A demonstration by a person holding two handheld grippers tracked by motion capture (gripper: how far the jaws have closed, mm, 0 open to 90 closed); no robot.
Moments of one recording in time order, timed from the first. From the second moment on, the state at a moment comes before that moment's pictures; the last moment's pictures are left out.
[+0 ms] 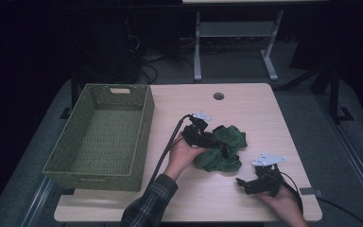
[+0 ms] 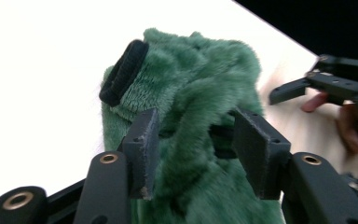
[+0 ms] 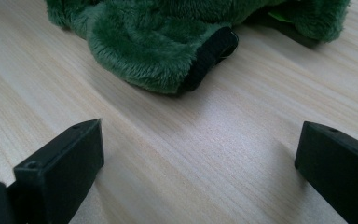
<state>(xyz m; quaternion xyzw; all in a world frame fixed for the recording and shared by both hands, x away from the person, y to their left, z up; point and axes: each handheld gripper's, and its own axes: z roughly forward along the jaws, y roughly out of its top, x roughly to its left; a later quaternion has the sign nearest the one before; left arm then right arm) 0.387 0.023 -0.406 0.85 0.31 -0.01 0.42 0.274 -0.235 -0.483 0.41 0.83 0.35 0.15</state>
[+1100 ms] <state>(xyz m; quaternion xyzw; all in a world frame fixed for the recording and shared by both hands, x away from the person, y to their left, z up) 0.342 0.018 -0.436 0.89 0.27 0.04 0.37 0.281 -0.233 -0.461 0.40 0.82 0.40 0.12</state>
